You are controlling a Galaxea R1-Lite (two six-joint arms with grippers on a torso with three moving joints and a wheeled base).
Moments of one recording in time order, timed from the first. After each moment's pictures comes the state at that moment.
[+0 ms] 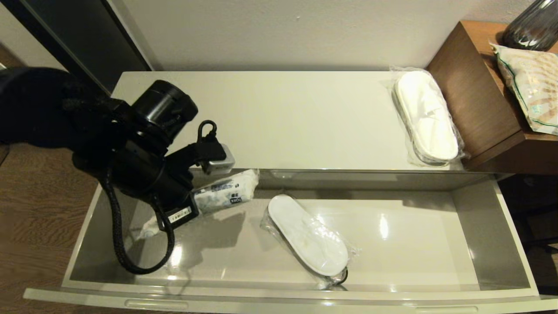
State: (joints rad) left arm -0.50 1.72 -1.50 0.81 0.14 0.65; right arm -0.01 0.03 0.00 0.00 0.00 0.01
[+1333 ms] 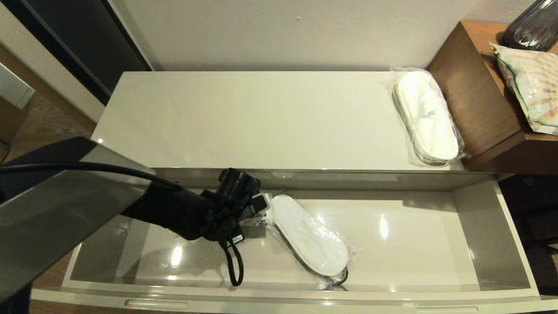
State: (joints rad) left arm -0.55 2.11 -1.14 -0.08 0.51 0.71; right arm -0.01 0.03 0.00 0.00 0.00 0.01
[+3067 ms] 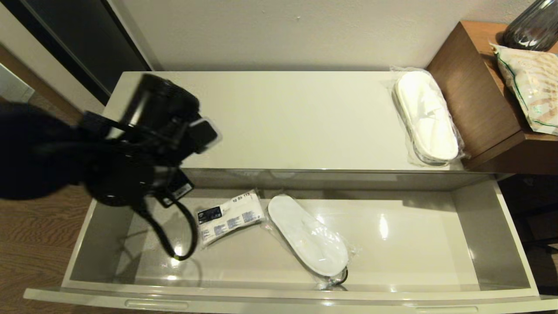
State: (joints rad) left arm -0.59 1.59 -1.31 0.44 0.77 0.53; right arm -0.01 0.03 0.00 0.00 0.00 0.01
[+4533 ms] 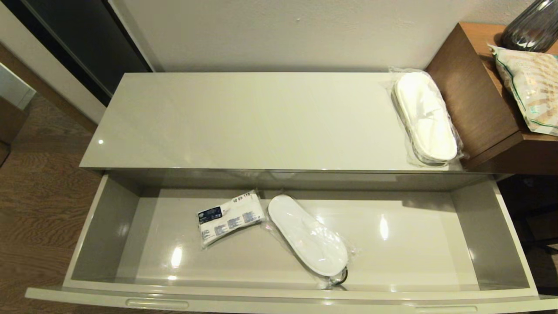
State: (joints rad) left arm 0.02 0.25 -1.10 1.52 0.50 0.30; right arm -0.01 0.03 0.00 0.00 0.00 0.01
